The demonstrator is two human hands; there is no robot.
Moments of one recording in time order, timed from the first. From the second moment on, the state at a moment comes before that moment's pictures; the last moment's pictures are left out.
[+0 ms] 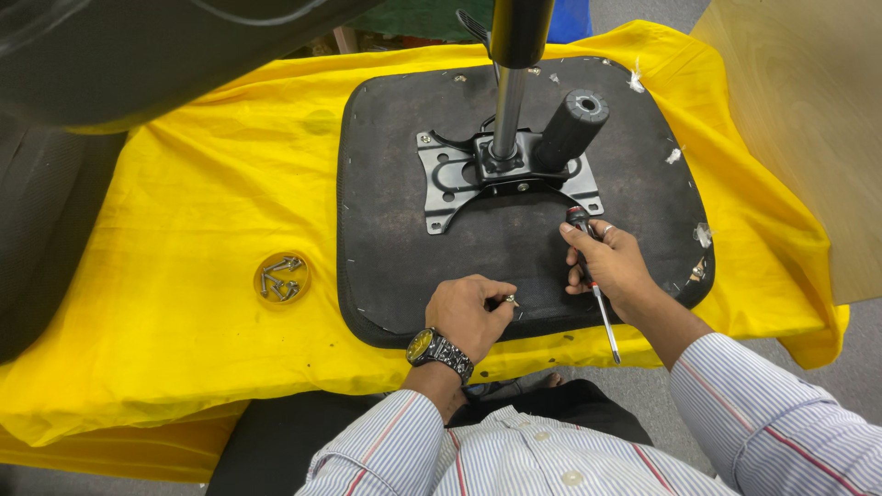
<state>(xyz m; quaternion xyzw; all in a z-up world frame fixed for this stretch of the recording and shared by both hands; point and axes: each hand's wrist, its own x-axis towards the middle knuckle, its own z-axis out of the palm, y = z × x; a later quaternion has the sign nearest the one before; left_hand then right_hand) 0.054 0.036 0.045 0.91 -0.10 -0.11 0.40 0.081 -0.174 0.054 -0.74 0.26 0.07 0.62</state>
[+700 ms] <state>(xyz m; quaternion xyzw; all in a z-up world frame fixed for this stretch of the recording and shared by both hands) 0.057 0.030 0.047 0.89 -0.02 -0.18 0.41 0.080 -0.173 0.051 -0.75 0.26 0.06 0.60</state>
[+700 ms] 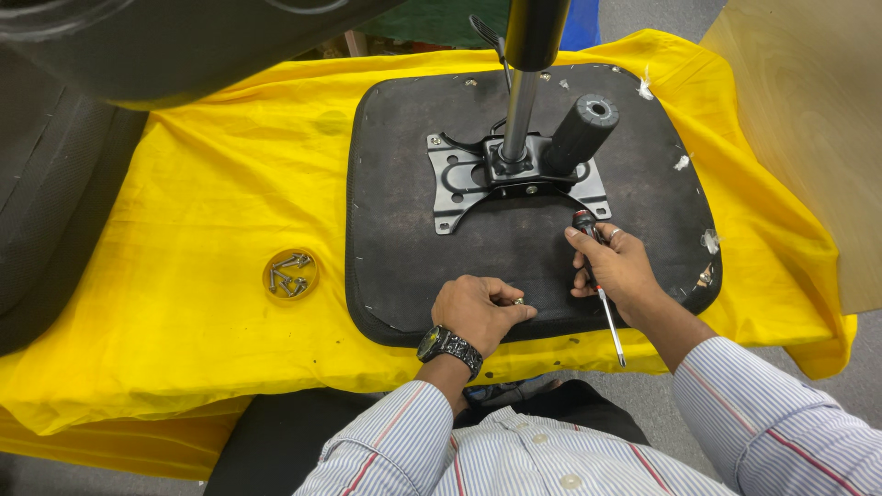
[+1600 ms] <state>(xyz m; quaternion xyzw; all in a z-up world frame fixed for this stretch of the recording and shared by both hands) 0.058 0.032 0.044 0.91 -0.06 -0.17 0.36 0.080 -0.171 0.164 -0.78 0.09 0.08 0.61</state>
